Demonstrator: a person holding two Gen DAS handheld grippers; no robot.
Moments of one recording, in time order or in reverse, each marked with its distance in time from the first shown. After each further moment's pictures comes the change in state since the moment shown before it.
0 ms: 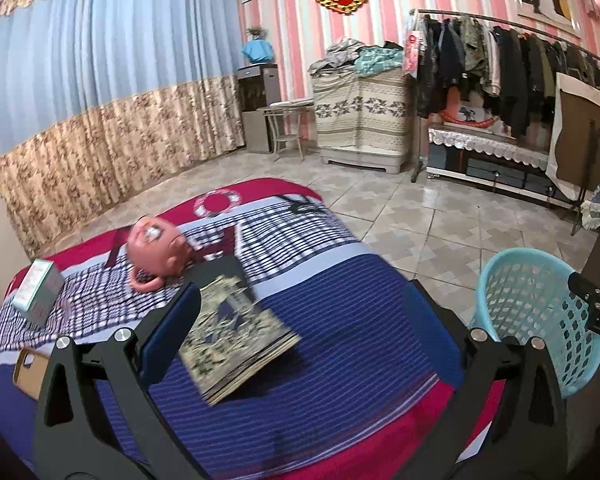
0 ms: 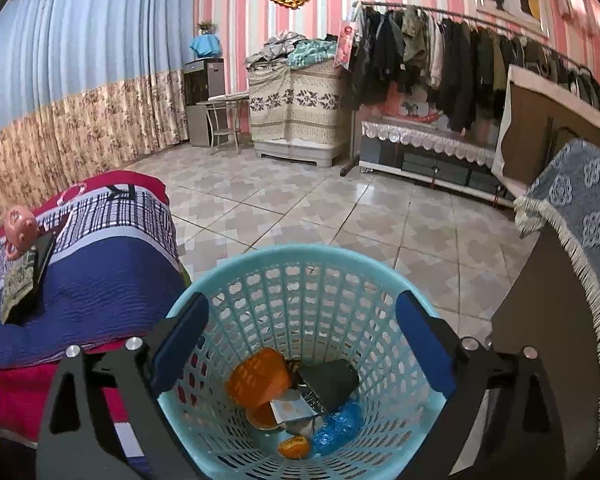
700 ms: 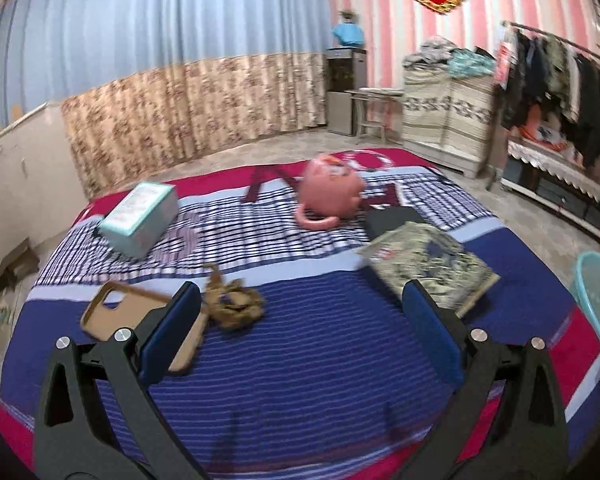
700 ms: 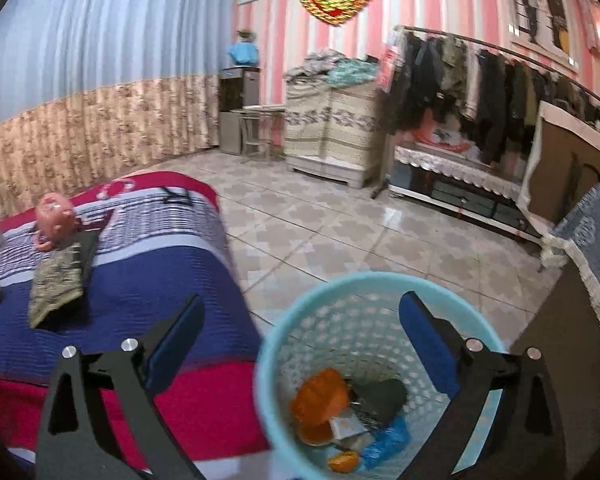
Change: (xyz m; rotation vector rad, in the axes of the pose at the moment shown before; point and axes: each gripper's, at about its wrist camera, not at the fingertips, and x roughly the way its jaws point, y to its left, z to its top) left arm -0.023 0.164 -0.059 -0.191 0.061 0.228; right arm -0.018 0.085 0.009 -0.102 -0.067 0.084
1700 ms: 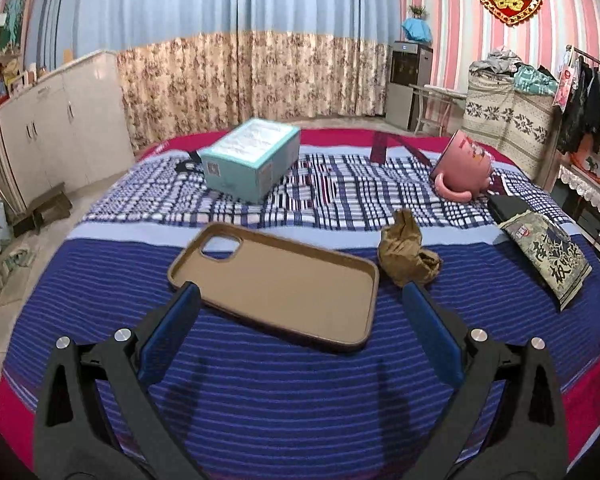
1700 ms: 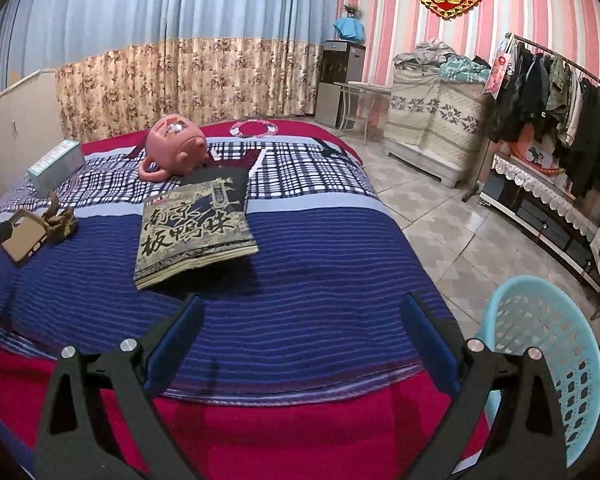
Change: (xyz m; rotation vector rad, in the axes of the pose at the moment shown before) left arm 0.029 0.115 -0.043 -0.151 0.071 0.120; right arm 0.009 0.142 -0.033 -0.206 0.097 0.252
